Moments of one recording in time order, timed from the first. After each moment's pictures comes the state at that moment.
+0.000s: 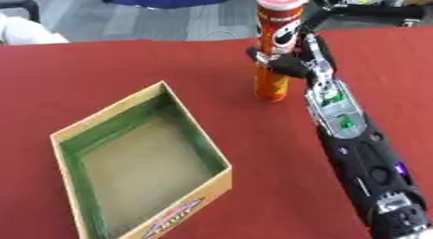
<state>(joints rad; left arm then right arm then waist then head) -0.06 0.38 0.22 -1.85 0.24 0.10 0.38 -0.85 -0.33 0.06 -1.15 -0.01 0.11 -0.17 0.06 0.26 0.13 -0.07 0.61</state>
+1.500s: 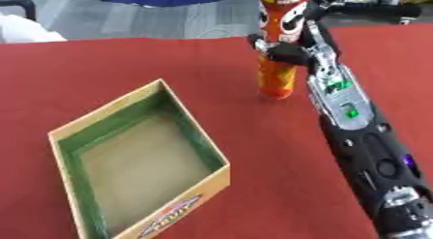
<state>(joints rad) -0.05 0.37 0.22 -1.85 0.24 0.10 0.38 -0.86 -0.37 0.10 -1.30 -0.06 0.26 -0.15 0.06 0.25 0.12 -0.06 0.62</state>
